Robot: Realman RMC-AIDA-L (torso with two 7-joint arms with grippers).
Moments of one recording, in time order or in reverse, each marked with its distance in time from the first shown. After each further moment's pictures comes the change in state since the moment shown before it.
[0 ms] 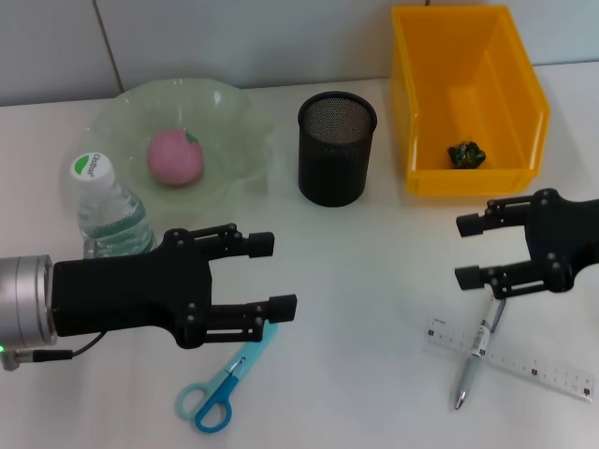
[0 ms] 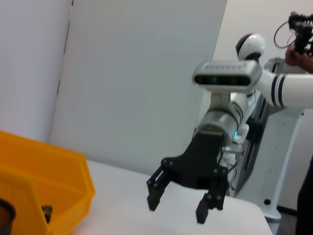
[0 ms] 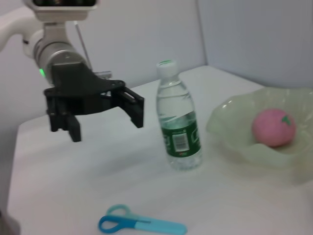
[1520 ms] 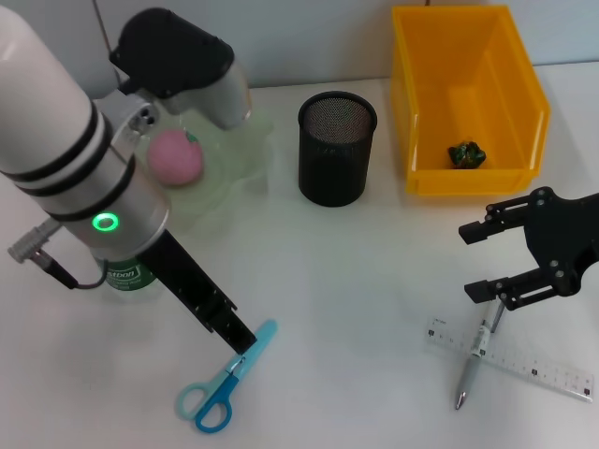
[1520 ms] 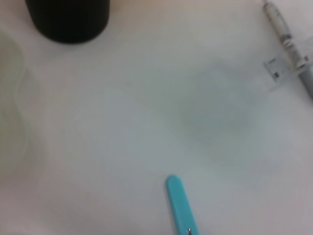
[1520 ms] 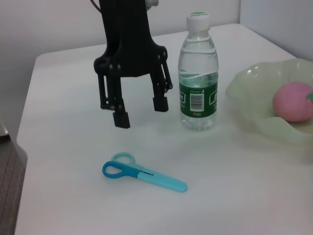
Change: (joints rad) left arm -0.426 -0.012 0.333 0.523 0.914 0.178 -1.326; right arm 0.070 -0.003 -0.001 -0.066 -0.152 -0.031 -0.080
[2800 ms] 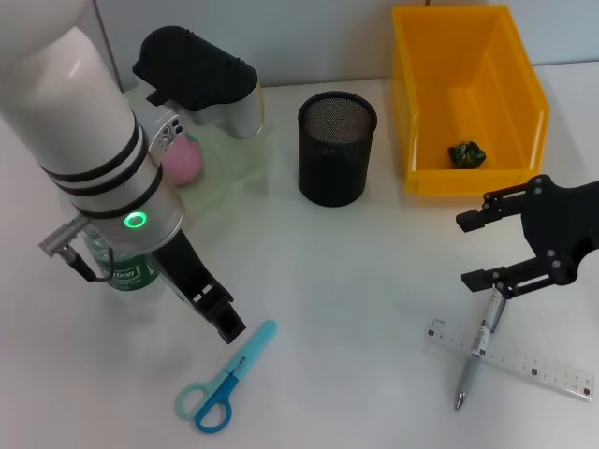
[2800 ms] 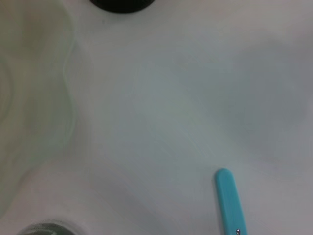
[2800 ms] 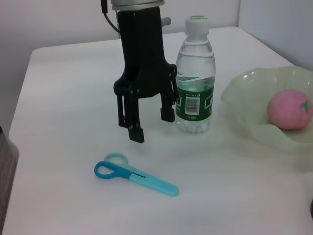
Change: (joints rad) left arm -0.083 -0.002 0.074 -0.167 0.087 -0.095 -0.086; right arm 0.009 0.013 0.008 -0.050 -0.010 -0.002 -0.003
